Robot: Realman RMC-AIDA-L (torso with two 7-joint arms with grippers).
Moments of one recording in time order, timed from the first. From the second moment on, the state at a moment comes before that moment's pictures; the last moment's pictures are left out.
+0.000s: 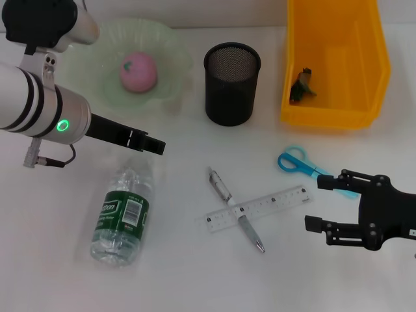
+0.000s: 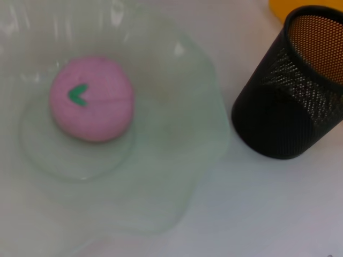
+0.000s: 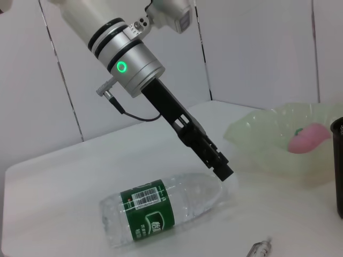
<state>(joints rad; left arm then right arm) -0.47 -2.08 1.50 1.34 2.52 1.25 -2.88 0.12 2.08 -1.08 -0.91 -1.70 -1.56 1.29</state>
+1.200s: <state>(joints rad) -0.54 -2.07 1.46 1.13 2.52 1.17 -2.84 0.18 2.08 -1.08 -0.85 -1.74 -1.53 1.31</state>
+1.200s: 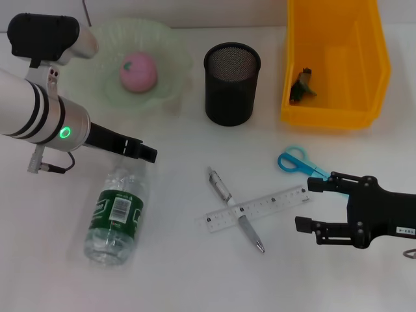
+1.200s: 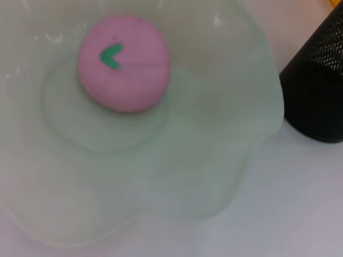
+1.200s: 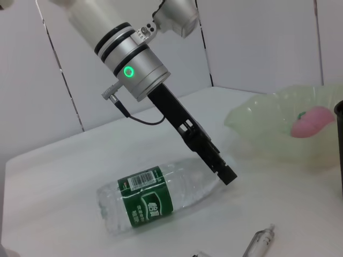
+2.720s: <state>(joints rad) -0.28 -2.07 1.03 1.20 1.89 1.33 -1.79 0.22 2.08 -1.09 -0.87 -1.80 -1.53 1.44</state>
